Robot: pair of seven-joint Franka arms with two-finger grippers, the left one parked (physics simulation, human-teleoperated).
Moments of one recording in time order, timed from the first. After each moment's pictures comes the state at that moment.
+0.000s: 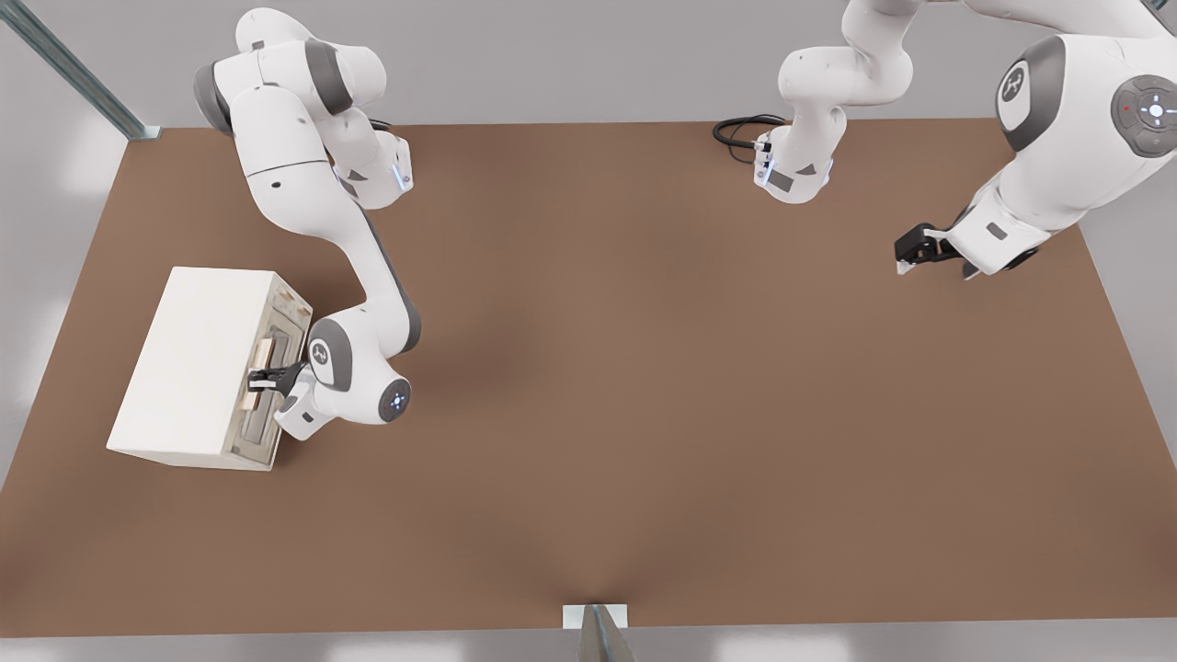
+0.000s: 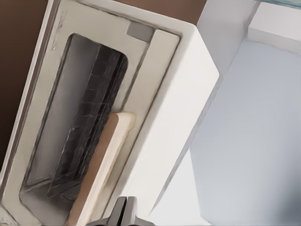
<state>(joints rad) 0.27 0.59 0.00 -1.61 -0.92 1.39 0.31</state>
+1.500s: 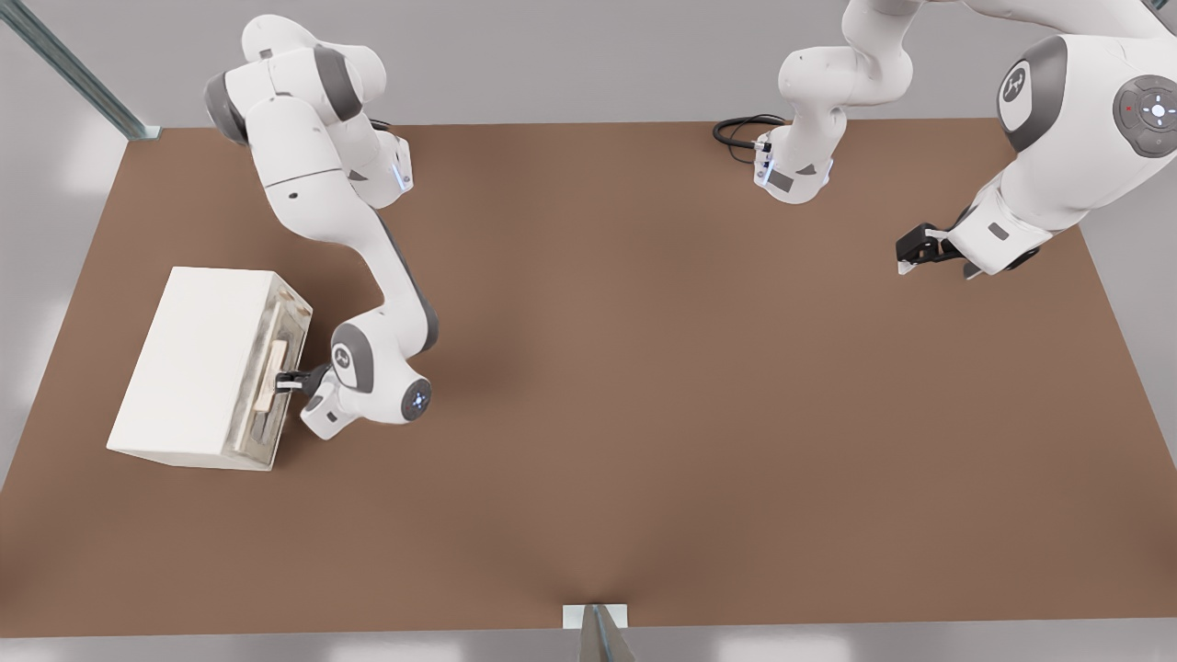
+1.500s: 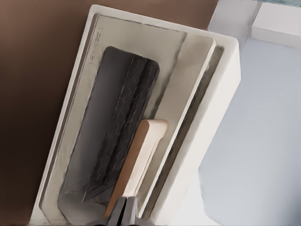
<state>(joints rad) 0.33 0.63 0.01 -1.58 -0.85 1.41 0.39</state>
